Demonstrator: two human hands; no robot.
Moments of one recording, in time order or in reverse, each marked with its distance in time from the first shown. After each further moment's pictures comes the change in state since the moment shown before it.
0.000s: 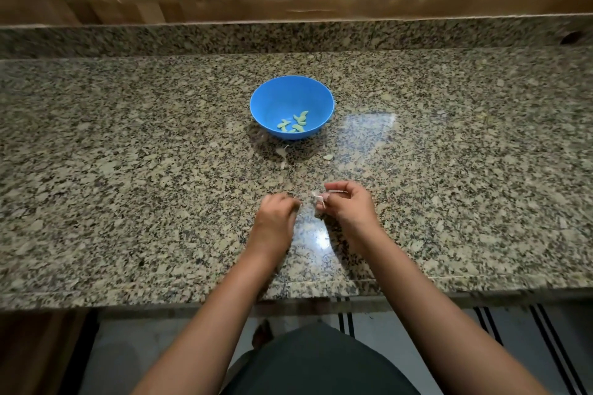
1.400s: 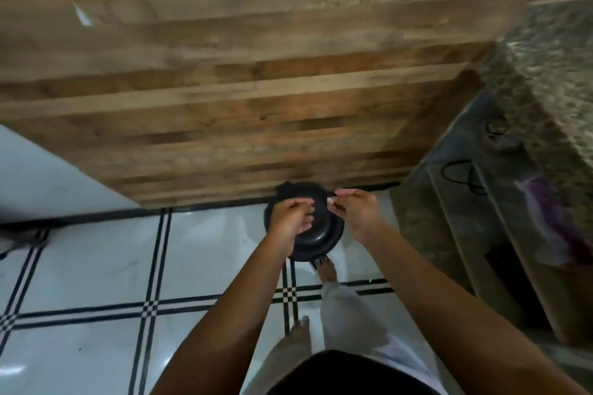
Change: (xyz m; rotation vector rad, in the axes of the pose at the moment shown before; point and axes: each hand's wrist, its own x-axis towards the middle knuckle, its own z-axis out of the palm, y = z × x) left_hand -0.581 -0.254 -0.248 -1.150 1.360 -1.451; right_hand -0.433 0.354 0.441 -0.703 -1.112 0.302
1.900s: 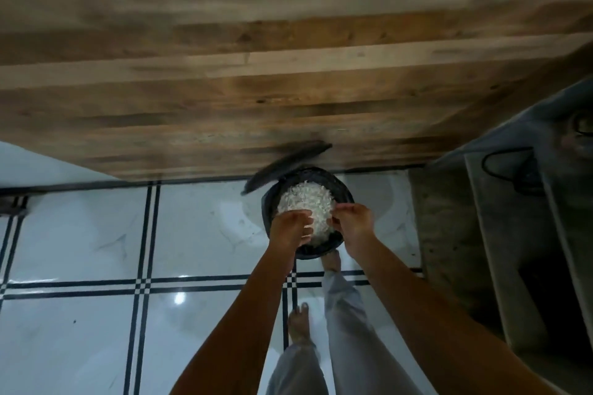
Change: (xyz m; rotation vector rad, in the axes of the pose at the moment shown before) left_hand 0.143 -0.012 0.006 -0.047 0.045 -0.305; right_hand 0.156 0.051 0.040 -0.205 0.138 0.305
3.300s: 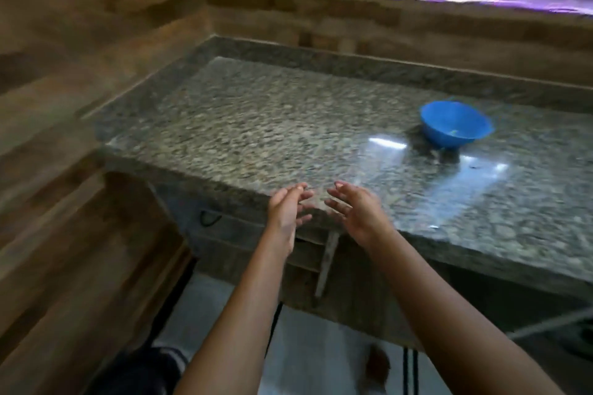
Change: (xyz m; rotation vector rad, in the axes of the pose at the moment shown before) left_hand -0.364 -0.167 0.310 0.608 -1.055 0.406; right_hand -0.303 0.091 -0.458 1.115 0.539 -0.544
